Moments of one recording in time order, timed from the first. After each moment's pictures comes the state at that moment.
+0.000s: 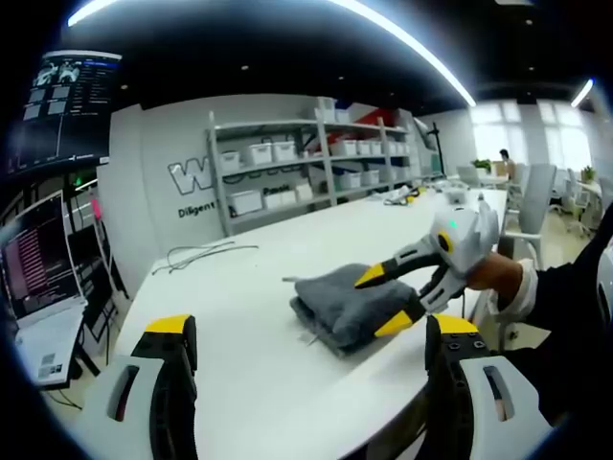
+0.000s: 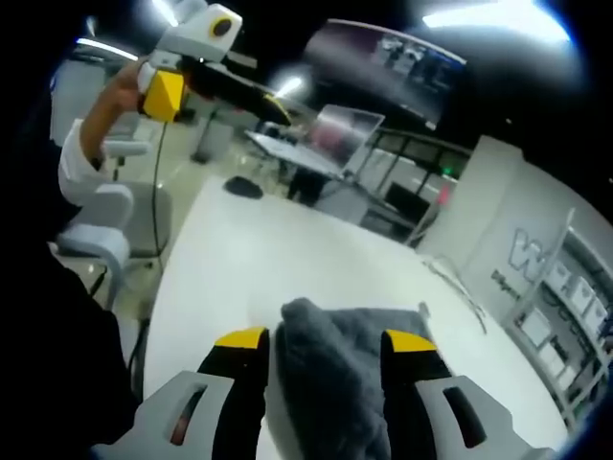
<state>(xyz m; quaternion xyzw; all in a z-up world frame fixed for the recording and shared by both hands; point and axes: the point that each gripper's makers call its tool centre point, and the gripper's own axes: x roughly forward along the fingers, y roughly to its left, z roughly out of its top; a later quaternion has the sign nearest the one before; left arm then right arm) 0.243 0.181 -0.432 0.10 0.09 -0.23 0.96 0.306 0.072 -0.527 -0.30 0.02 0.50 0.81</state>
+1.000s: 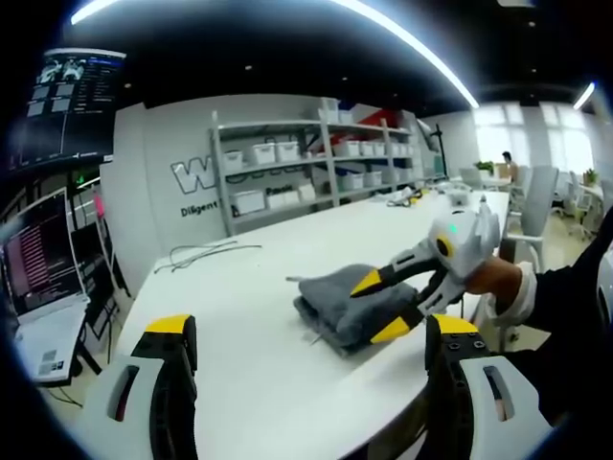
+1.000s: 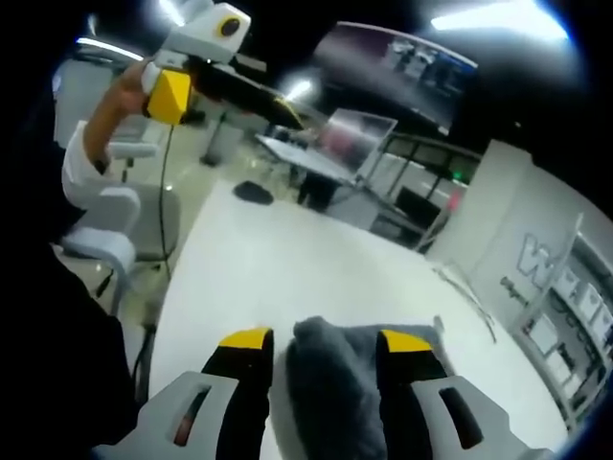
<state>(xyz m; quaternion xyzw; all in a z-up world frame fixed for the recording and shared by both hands) 0.242 0.186 -0.432 0.10 0.09 -0.23 0.96 0.301 0.091 -0.527 -0.30 0.02 0.52 0.80</state>
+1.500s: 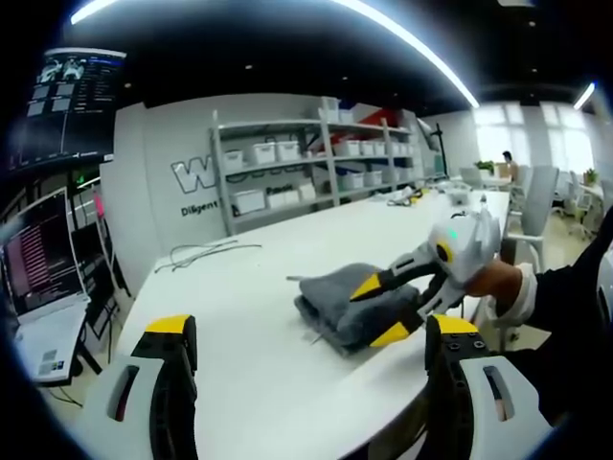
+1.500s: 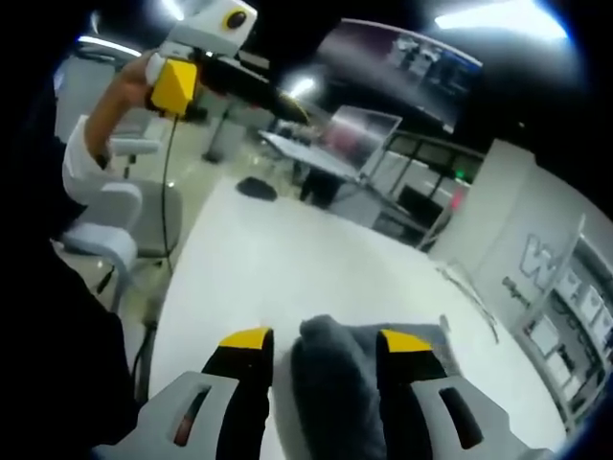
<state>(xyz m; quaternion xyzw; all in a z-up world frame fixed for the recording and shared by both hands) 0.242 0.188 -0.432 0.10 0.09 -0.23 0.96 0.300 0.095 -0.534 -0.31 0.02 0.53 0.79</state>
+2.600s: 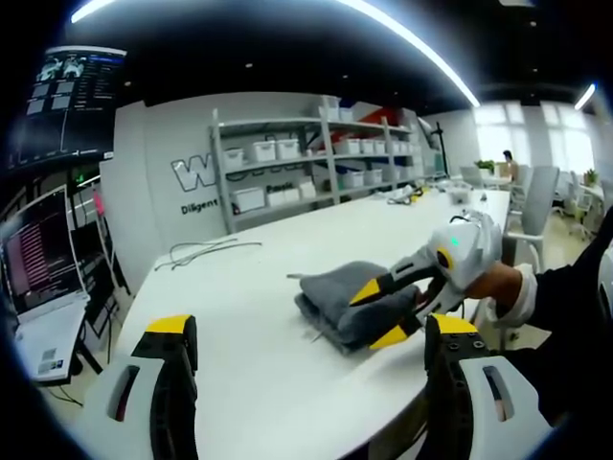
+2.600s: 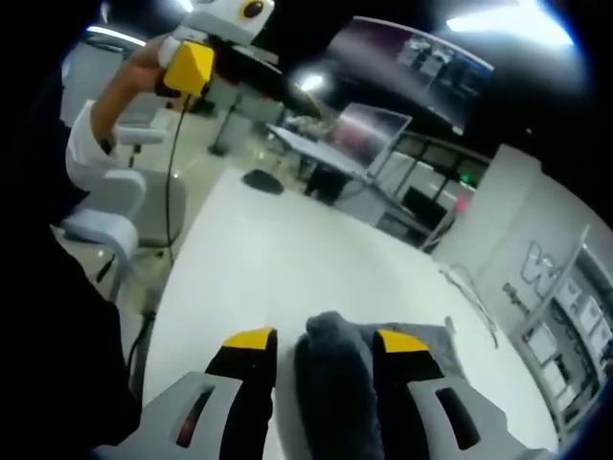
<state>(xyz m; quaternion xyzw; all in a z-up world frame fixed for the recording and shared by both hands) 0.243 0.188 -0.435 0.10 0.10 -0.23 0.96 0.294 0.097 -0.544 -0.33 0.02 0.53 0.78</state>
